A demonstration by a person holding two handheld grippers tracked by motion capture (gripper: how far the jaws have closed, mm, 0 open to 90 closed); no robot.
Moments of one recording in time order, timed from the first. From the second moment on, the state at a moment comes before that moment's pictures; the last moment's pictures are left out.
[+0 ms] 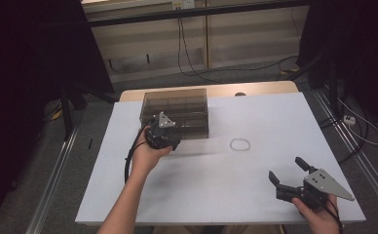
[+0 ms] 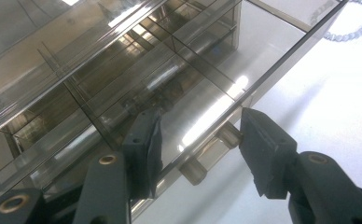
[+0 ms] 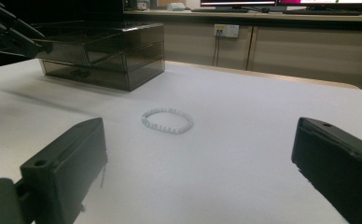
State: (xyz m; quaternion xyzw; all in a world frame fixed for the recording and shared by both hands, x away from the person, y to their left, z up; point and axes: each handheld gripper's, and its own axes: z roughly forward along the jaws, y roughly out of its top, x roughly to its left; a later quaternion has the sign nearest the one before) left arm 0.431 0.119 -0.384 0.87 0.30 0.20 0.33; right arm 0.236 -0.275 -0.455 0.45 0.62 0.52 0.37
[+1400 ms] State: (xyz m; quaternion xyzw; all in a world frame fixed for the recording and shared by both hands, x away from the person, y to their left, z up) left arm 0.415 0.131 -0.368 0.85 0.33 0.17 0.39; right arm 0.237 -0.273 -0.455 0.45 0.62 0.52 0.37
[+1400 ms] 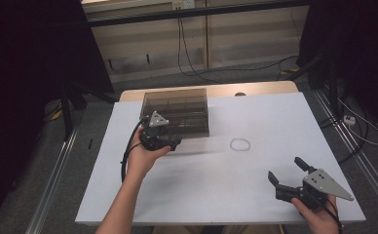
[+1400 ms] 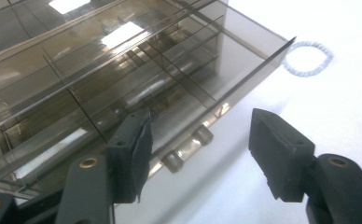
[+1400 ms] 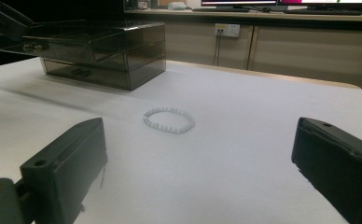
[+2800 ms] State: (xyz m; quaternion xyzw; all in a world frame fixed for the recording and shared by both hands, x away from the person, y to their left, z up) left arm 0.359 0.207 -0.409 0.82 0.36 0.16 0.42; right arm 0.282 -0.253 -0.444 0.45 0.68 0.48 0.33
